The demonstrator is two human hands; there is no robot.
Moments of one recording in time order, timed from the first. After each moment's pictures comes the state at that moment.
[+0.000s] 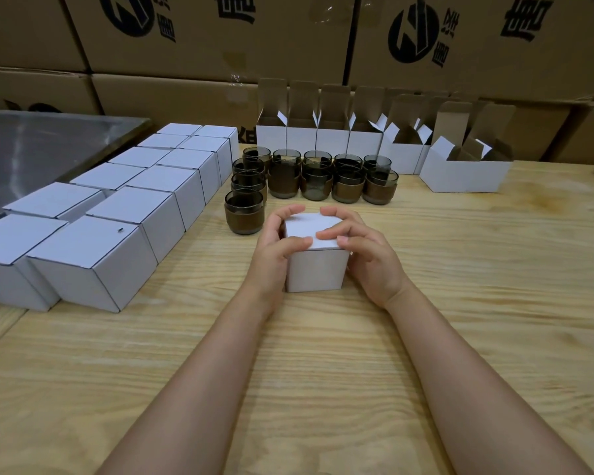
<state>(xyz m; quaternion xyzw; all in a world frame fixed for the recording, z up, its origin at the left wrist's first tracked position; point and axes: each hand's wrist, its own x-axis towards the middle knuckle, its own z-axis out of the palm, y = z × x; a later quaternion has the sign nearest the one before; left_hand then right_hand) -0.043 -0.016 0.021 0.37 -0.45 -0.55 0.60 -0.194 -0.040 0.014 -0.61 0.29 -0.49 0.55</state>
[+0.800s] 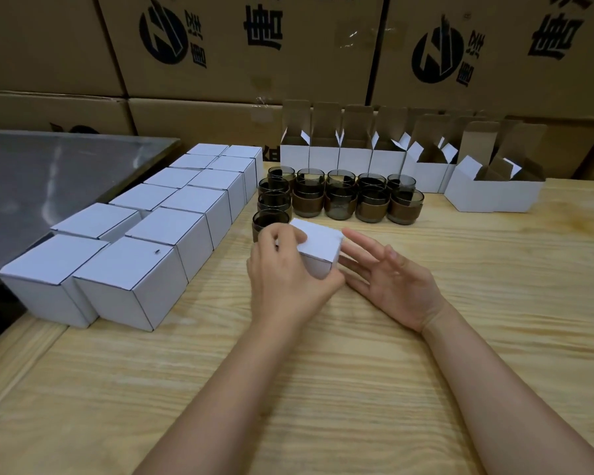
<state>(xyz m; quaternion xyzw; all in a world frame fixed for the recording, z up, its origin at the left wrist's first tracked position) -0.031 -0.004 0.027 0.64 -0.60 -0.02 0.49 -0.199 -0.053 0.013 -0.51 0.19 -0.38 0.74</state>
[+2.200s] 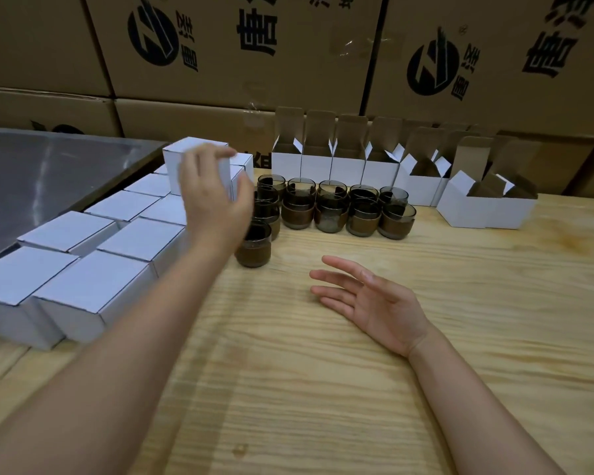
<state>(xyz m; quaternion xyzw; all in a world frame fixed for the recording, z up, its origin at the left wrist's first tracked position) 0.038 -0.086 0.084 0.53 -0.57 0.12 0.61 -0.198 -0.054 0.017 -0.48 0.23 -0.38 0.76</state>
